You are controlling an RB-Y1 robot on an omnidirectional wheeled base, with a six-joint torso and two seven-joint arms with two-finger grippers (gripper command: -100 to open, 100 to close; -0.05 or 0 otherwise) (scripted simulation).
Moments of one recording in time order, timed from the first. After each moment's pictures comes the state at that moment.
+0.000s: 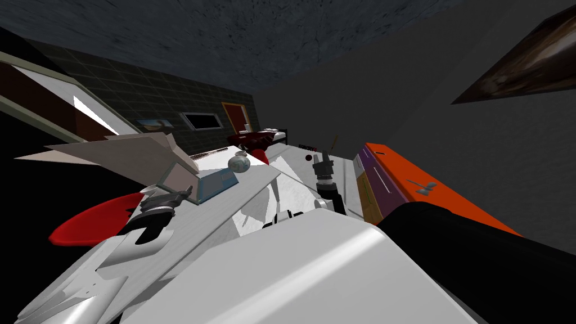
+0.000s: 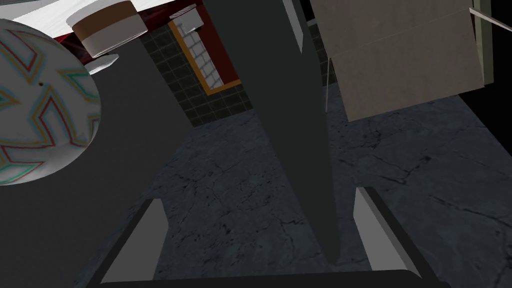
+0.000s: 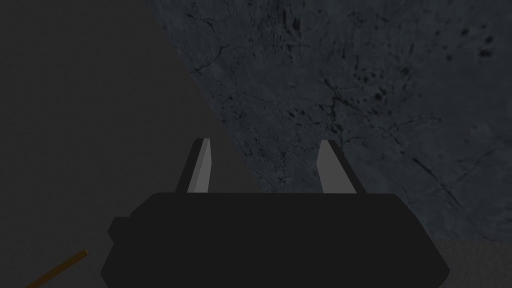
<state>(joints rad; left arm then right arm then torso) 0.16 0.72 0.32 -1.56 -0.48 0.12 -0.71 0.55 0.03 0.07 -2.36 -0.02 -0.48 -0.05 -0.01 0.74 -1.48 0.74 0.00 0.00</state>
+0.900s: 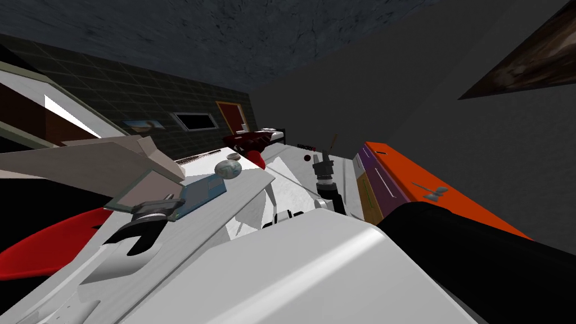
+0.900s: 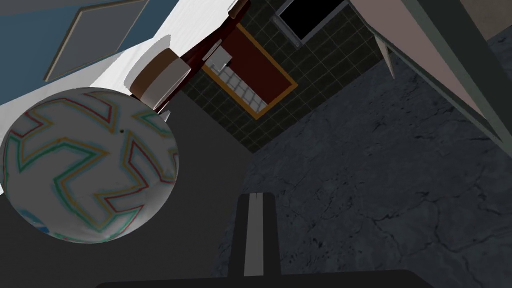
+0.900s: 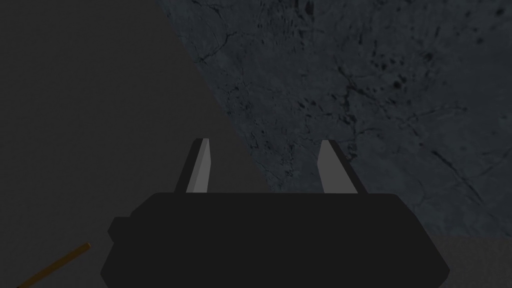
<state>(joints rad) 0.27 0.80 0.28 -1.60 -0.59 0.19 -0.85 0.55 0.03 0.07 -2.36 -0.02 -0.48 -0.05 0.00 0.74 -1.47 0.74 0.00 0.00</state>
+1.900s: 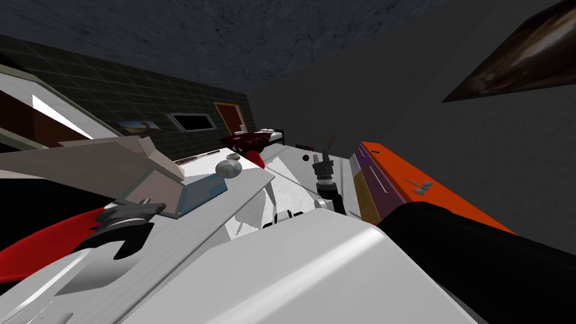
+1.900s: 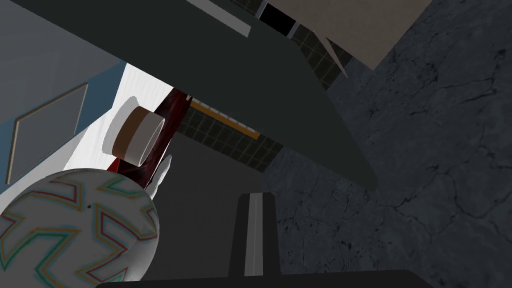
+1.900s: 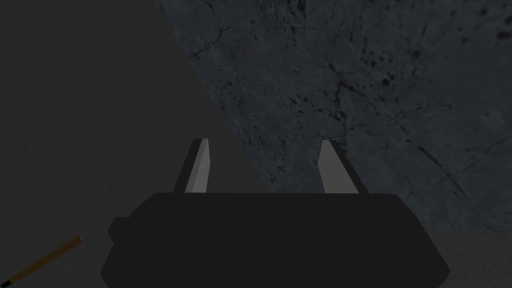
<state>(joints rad) 0.29 0.85 0.32 -1.58 -0.69 0.28 -0.96 0.55 0.03 0.07 -2.36 -0.02 -0.48 -0.05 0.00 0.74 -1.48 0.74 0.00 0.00</state>
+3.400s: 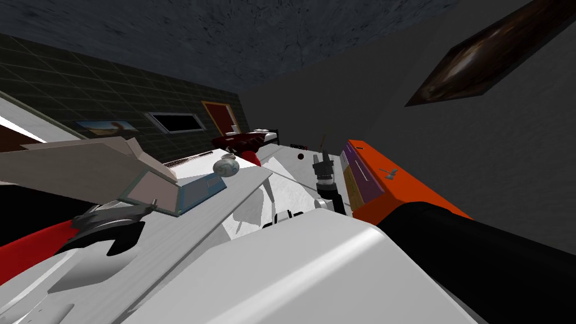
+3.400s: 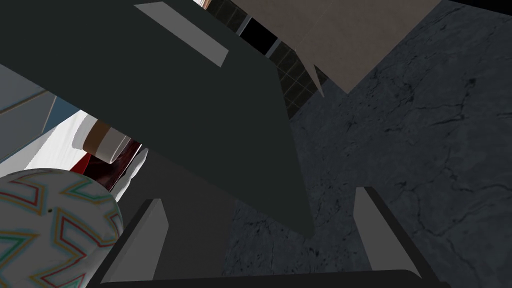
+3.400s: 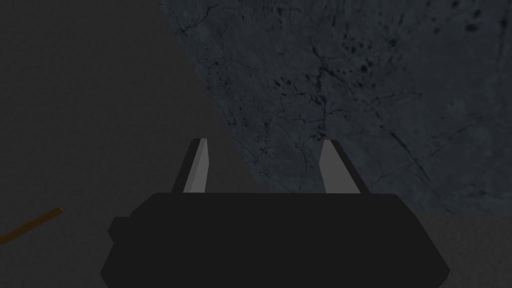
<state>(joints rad) 0.22 0.84 0.36 -1.48 -0.67 0.30 -0.91 0.55 0.03 0.07 -2.36 -0.02 -0.48 -0.05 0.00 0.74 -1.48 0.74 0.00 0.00</state>
